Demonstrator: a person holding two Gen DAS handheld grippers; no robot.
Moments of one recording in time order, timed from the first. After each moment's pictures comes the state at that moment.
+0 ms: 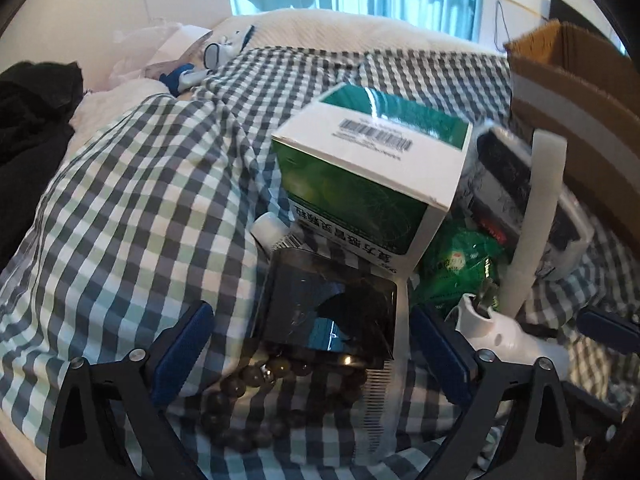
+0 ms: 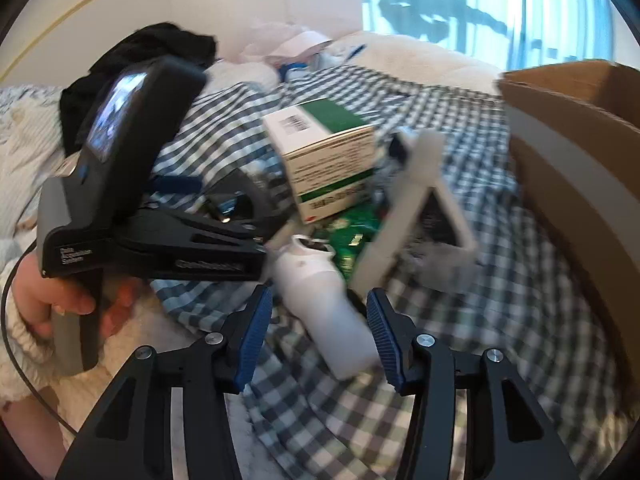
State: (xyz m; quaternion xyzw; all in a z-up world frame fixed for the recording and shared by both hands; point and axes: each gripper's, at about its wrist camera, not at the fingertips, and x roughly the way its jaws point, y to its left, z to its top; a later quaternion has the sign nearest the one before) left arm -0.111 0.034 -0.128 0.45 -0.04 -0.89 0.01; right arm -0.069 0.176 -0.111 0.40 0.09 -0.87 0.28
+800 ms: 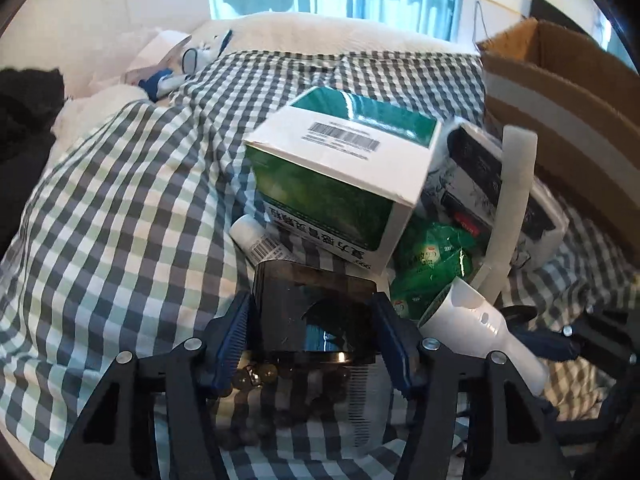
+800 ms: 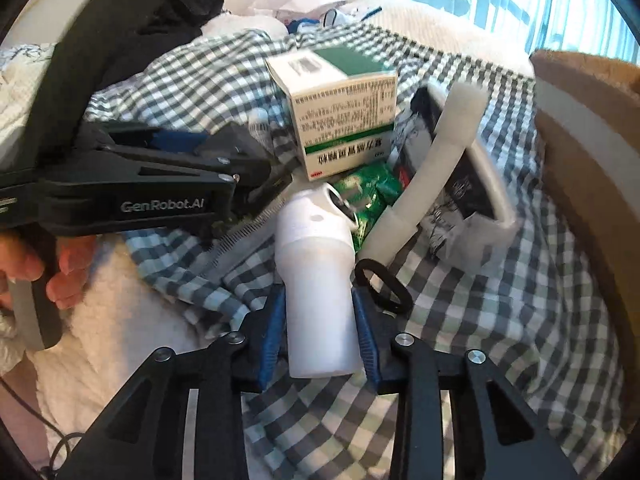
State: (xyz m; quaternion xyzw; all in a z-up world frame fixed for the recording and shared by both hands) left arm -0.103 0.033 -0.120 0.45 -0.01 -0.89 -0.03; right arm -0.077 0.158 -0.136 0.45 0.14 -0.84 0.26
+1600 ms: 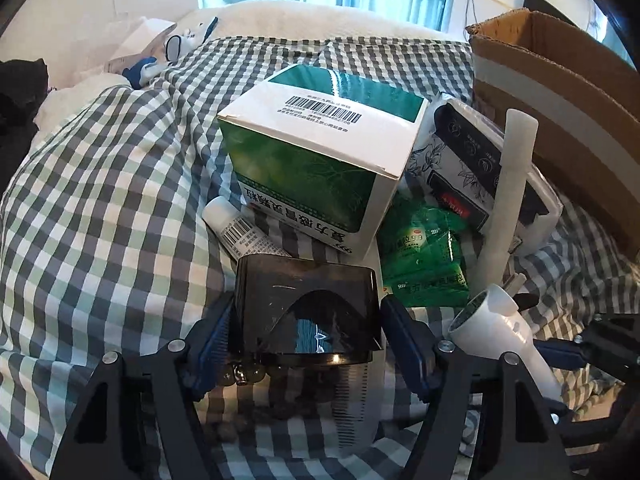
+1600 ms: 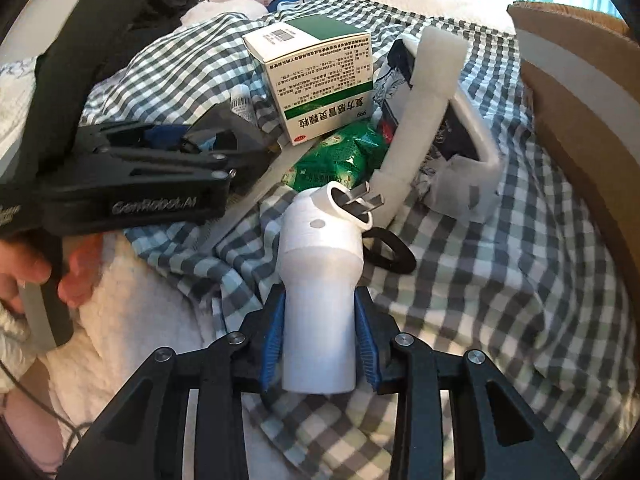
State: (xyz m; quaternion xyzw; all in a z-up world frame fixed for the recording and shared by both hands) left arm -0.104 0.043 -0.129 0.47 -0.01 -0.88 -0.05; right arm -0.084 0.169 -0.148 0.50 0.10 -0.82 0.25
